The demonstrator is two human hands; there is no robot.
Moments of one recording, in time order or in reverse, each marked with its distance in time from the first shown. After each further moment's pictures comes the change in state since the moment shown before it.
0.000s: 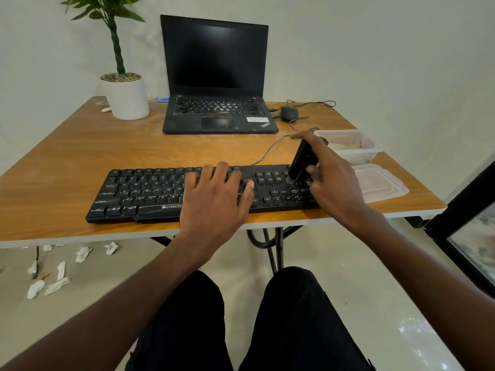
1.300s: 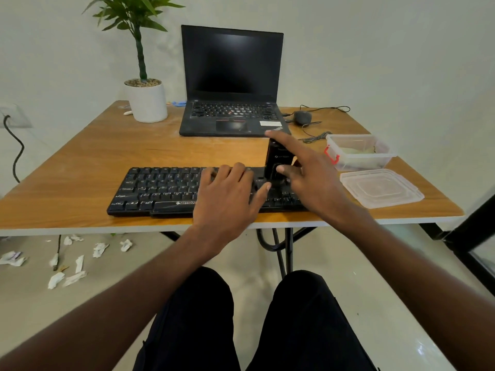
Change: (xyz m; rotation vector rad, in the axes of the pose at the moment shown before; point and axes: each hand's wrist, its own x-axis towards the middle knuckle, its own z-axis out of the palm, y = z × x) left_hand 0.002 -0.001 0.000 -0.054 -0.008 0.035; right_hand 0.010 -0.048 0.018 0.165 -0.067 -0.162
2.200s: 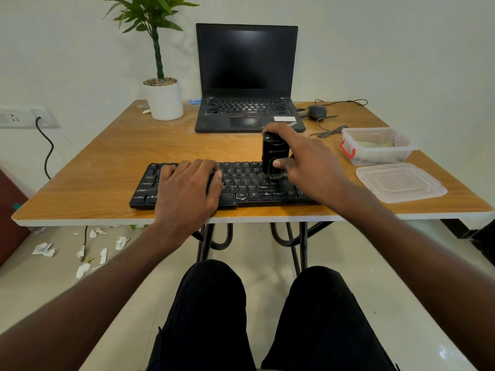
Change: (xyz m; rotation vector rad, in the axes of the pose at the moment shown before) left_hand -0.030 -0.082 -0.020 -0.100 0.110 -0.083; right_hand 0.018 -0.023 0.006 -0.122 -0.134 -0.035
